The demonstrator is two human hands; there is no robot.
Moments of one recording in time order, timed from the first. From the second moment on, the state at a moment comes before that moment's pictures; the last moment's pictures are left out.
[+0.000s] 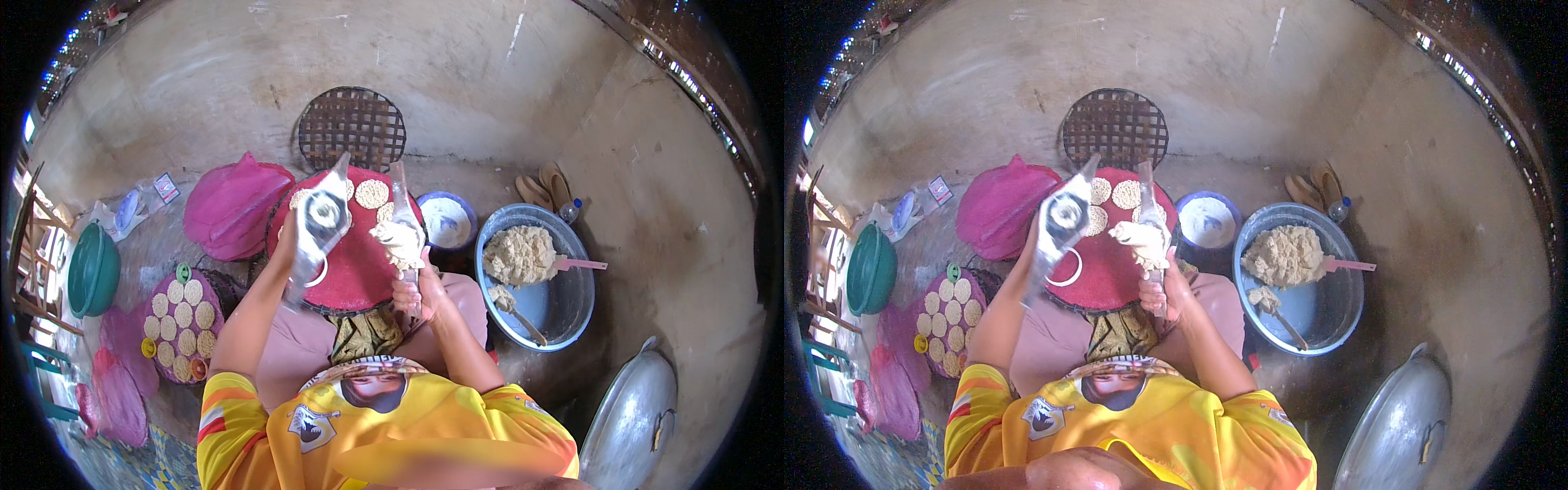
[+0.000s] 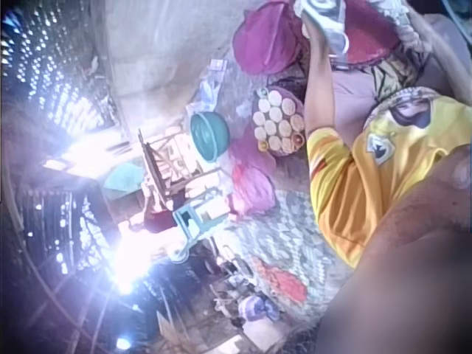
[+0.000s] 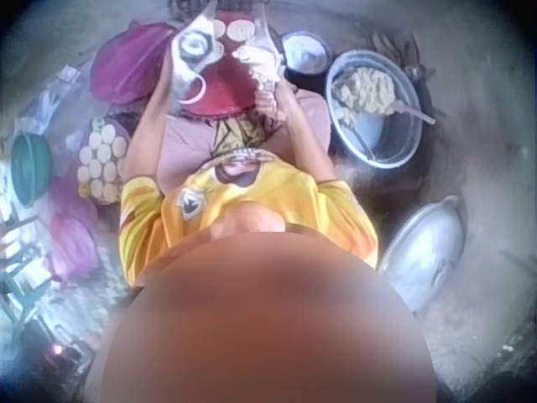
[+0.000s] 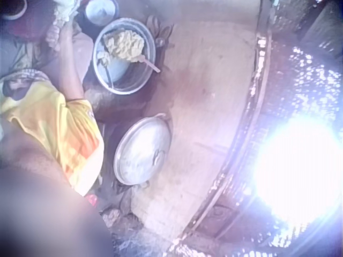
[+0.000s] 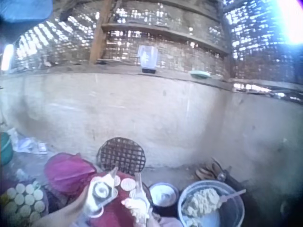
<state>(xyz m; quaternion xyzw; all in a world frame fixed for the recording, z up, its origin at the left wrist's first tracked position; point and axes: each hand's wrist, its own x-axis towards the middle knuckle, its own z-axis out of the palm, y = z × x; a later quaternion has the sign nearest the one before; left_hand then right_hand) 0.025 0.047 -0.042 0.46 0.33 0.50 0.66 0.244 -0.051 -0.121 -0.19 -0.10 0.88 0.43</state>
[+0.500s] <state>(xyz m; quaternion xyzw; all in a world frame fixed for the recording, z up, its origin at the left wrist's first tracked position) 0.055 0.066 -0.033 0.32 0.22 0.58 0.71 0.281 -0.063 -0.124 -0.49 -0.44 0.61 0.44</state>
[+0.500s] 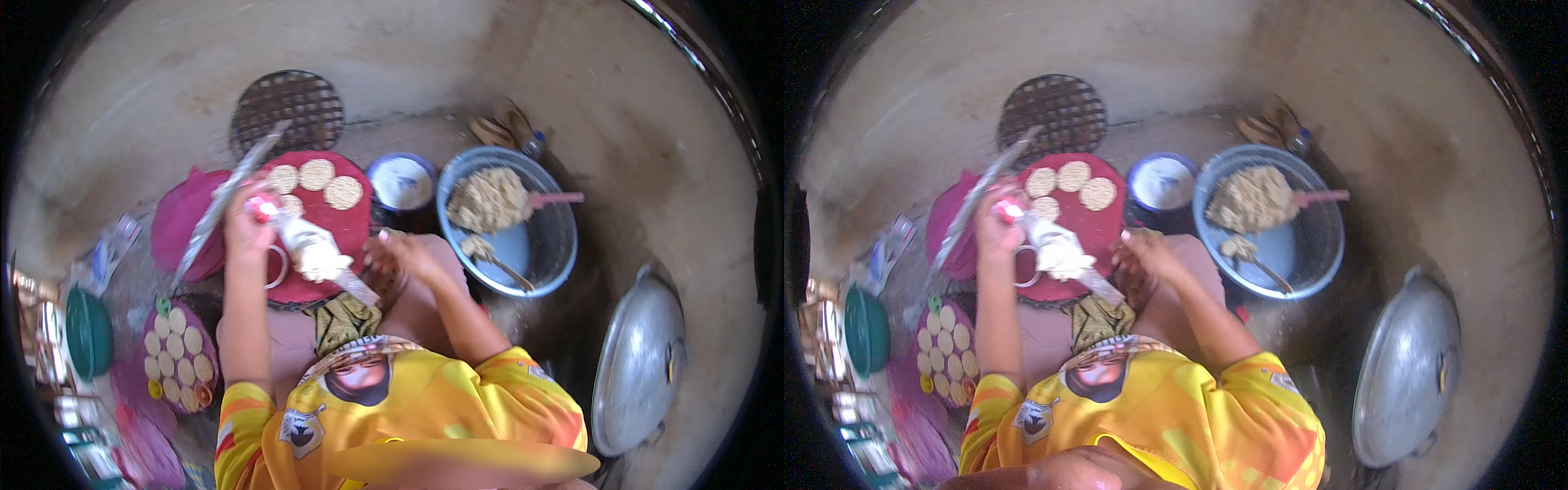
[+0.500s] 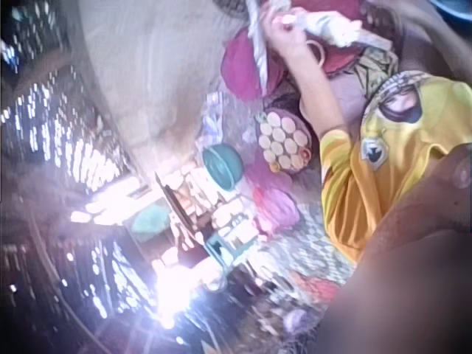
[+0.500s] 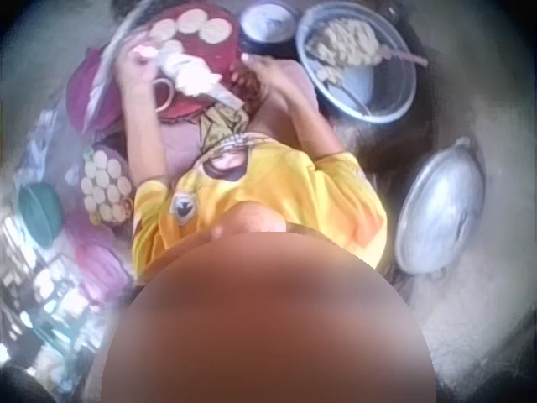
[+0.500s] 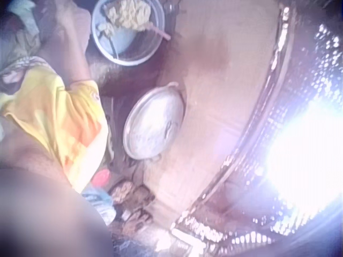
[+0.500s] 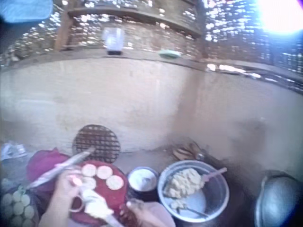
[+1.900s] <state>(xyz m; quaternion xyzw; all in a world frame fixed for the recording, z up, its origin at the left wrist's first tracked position) -0.043 0.011 0.006 0.41 0.11 0.51 0.75 0.481 -0.092 -0.230 -0.91 -0.38 0.17 -0.02</state>
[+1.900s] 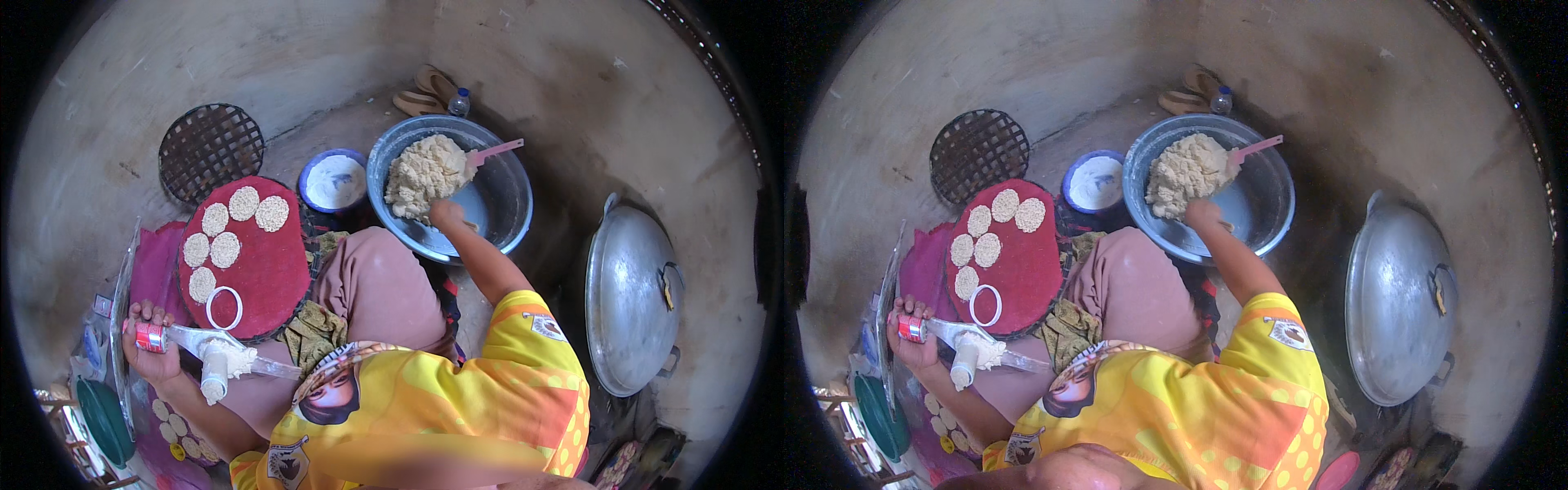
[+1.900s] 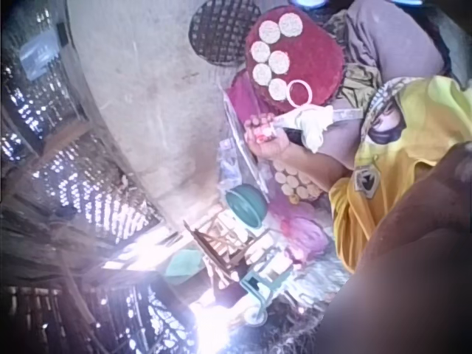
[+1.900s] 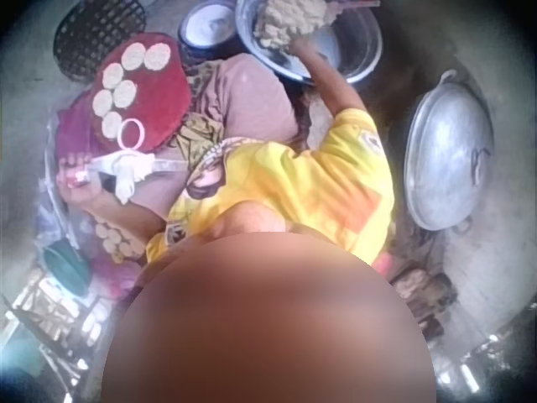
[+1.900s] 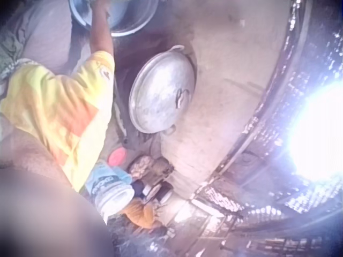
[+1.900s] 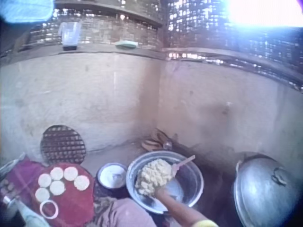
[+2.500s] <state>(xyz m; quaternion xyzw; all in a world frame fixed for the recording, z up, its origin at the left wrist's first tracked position) -0.032 0.009 0.025 0.44 0.21 0.45 0.75 0.448 -0.162 -0.037 -0.82 -0.39 0.22 0.36</state>
